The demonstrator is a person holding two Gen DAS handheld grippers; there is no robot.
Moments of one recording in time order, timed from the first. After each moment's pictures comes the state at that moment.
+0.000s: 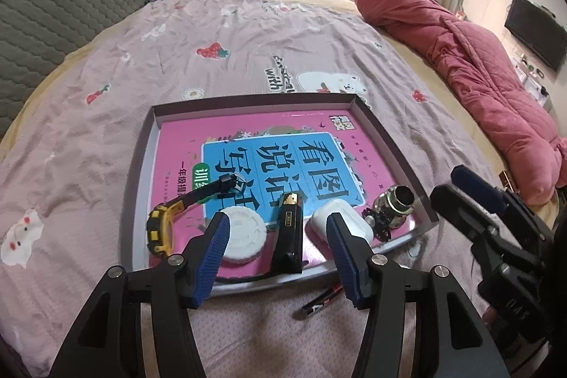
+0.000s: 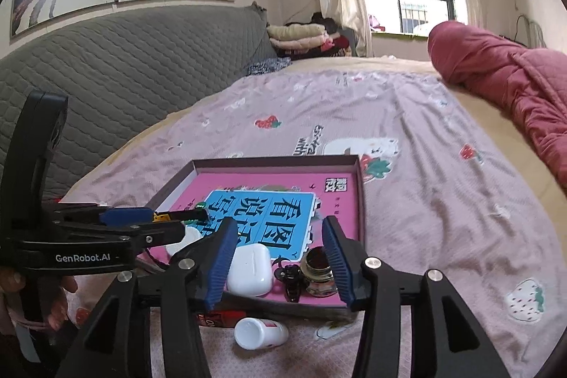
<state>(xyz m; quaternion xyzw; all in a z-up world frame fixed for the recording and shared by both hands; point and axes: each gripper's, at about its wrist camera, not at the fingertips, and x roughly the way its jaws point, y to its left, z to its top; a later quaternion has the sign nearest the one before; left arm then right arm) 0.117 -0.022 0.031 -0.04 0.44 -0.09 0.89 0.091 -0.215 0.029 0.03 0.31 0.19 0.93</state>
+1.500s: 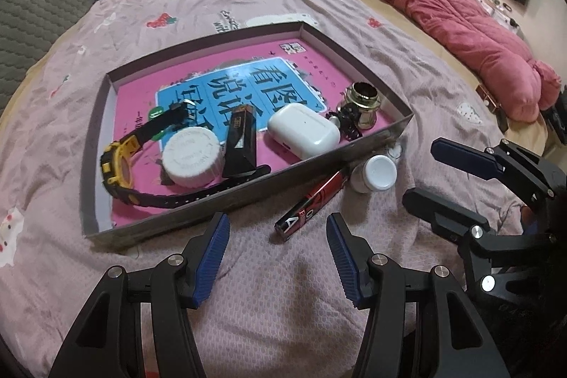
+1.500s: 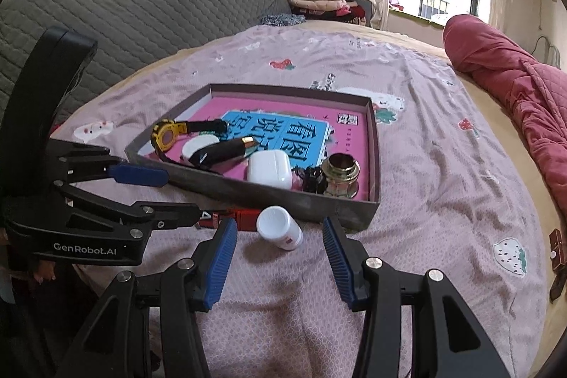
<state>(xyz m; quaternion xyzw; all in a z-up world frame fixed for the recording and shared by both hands) 0.076 -0.048 -0.010 0.04 0.49 -0.17 0.86 0.039 -0.193 0.000 -0.06 0.38 0.19 0.90</state>
